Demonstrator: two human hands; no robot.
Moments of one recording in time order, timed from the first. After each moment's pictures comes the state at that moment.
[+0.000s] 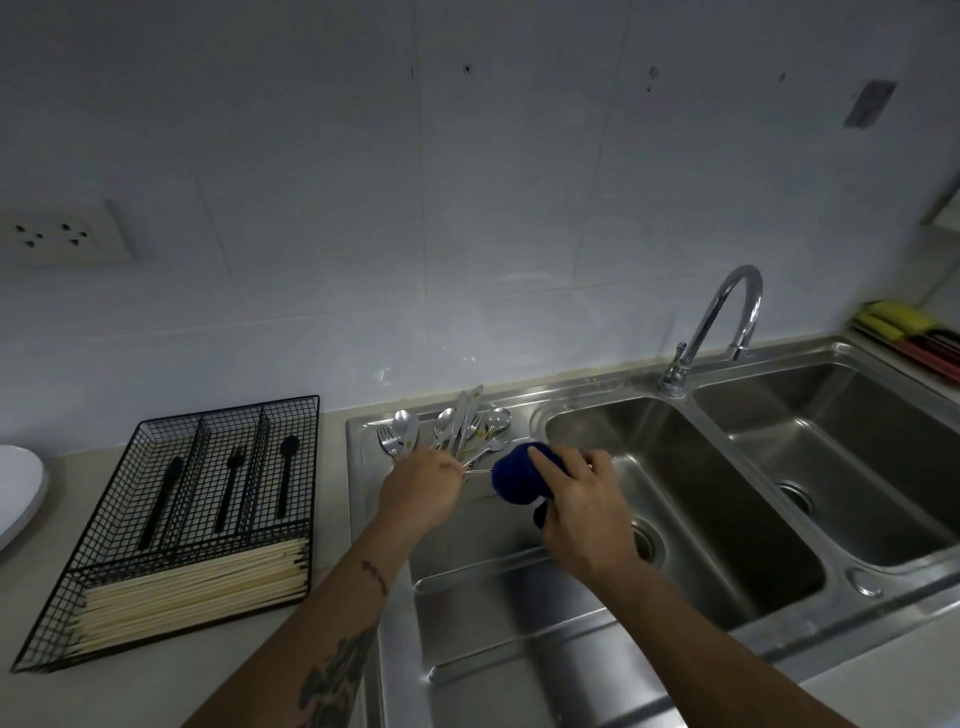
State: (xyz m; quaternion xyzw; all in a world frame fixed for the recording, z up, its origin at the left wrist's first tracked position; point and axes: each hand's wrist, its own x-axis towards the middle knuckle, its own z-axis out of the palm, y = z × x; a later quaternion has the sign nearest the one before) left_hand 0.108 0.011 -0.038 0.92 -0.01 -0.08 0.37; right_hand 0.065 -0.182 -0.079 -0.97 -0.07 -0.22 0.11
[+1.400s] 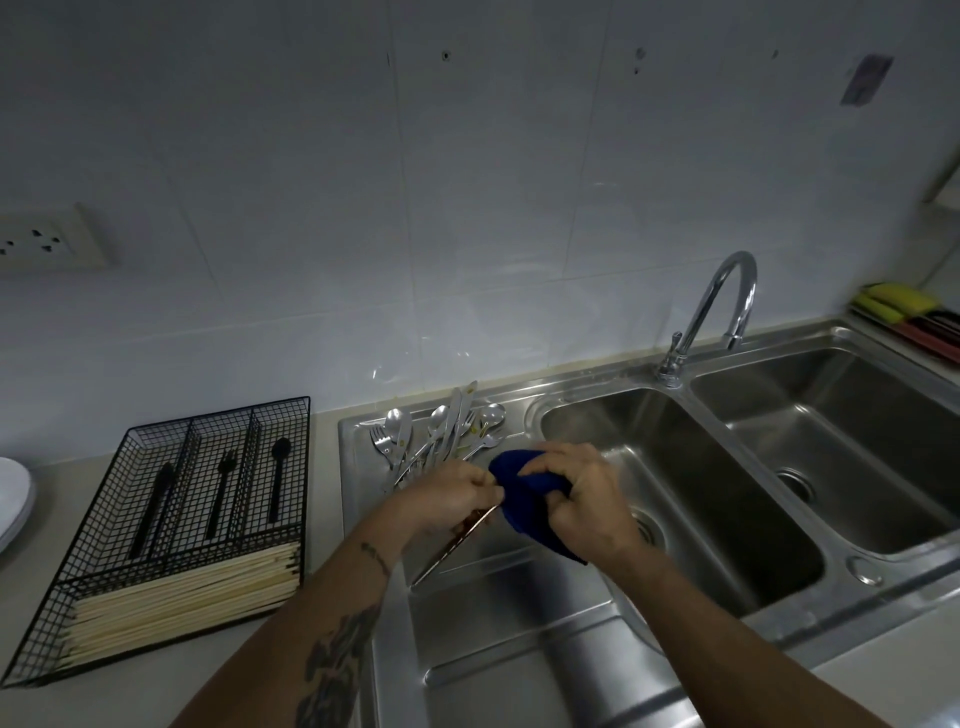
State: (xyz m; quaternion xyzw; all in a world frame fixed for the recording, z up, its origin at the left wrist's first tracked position) left_hand 0.115 -0.005 -0.036 0.84 -0.08 -0.30 0.45; right_hand 0.074 -0.196 -0.072 -0.92 -0.08 -0.19 0.34
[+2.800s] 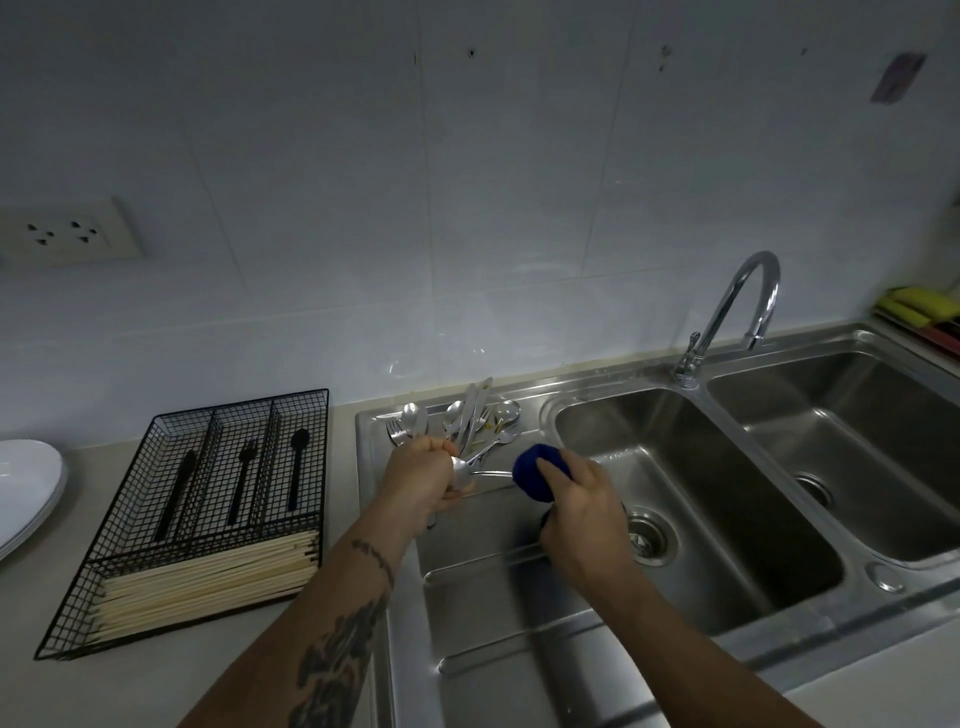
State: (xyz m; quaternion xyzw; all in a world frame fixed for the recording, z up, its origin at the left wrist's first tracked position) left_hand 0.116 0.013 -0.039 0.70 0.20 -0.15 0.67; right_hand 0.063 -0.168 -0.097 -0.97 0.00 -0.18 0.17
